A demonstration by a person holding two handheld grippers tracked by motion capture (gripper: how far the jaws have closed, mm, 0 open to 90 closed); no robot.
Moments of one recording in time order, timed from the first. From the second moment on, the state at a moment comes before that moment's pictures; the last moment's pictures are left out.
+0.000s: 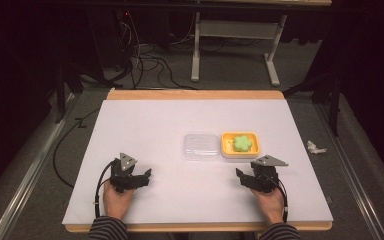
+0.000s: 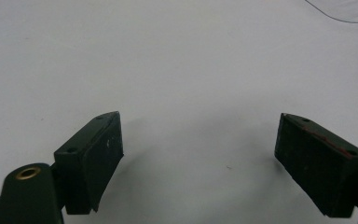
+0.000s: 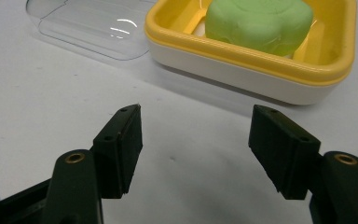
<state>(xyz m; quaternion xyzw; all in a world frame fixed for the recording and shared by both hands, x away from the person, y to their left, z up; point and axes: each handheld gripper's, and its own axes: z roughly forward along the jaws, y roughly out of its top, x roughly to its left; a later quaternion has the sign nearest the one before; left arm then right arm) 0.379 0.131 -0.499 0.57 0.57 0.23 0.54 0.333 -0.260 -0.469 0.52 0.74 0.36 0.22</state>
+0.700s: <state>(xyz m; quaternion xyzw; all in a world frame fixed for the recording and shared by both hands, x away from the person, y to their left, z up) 0.379 0.131 -0.499 0.57 0.57 0.23 0.54 0.337 -0.252 -0.479 0.52 0.75 0.35 0.22</state>
